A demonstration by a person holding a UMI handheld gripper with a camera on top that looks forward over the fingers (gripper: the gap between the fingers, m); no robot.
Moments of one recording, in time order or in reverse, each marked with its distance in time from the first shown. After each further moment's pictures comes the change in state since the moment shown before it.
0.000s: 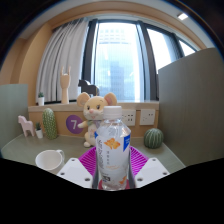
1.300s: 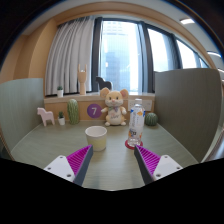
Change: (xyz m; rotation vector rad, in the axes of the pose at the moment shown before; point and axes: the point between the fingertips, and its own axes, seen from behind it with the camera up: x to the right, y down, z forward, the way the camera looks) arm -0.100 0.029 -0.196 -0.113 0.053 0.001
